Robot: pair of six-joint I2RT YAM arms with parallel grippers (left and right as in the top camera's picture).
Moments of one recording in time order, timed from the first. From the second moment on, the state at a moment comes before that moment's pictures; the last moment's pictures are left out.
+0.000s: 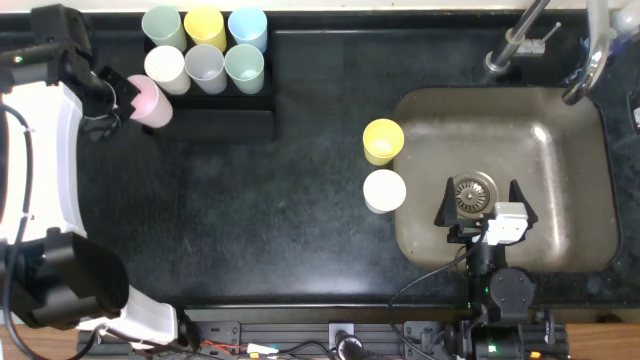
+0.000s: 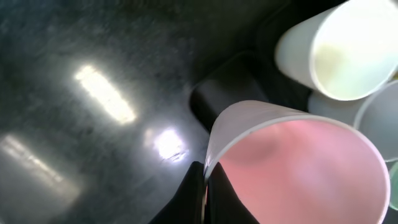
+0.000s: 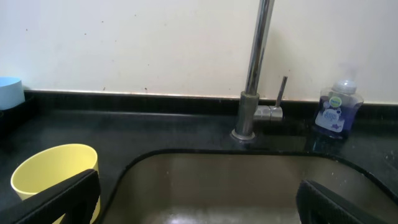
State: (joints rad) left arm 0.21 1.76 1.68 -1.20 -0.01 -0.72; right arm 0.01 0.01 0.02 -0.01 0.05 -0.01
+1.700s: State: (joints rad) left arm 0.19 1.96 1.68 -1.12 -0.05 -0.73; right arm 0.01 0.01 0.02 -0.01 0.05 -0.01
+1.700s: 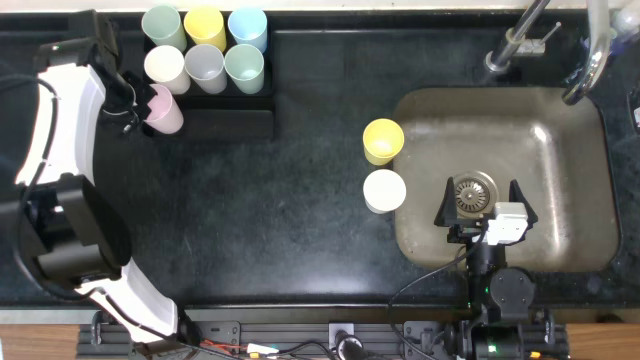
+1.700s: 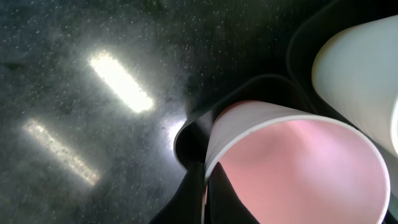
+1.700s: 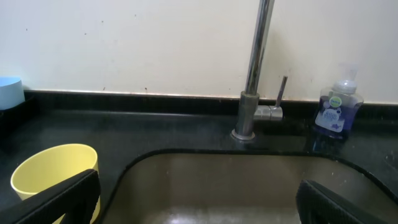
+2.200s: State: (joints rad) left arm 0.18 1.97 1.68 -1.08 -0.05 -0.73; right arm 0.01 0.01 0.02 -0.01 0.05 -0.01
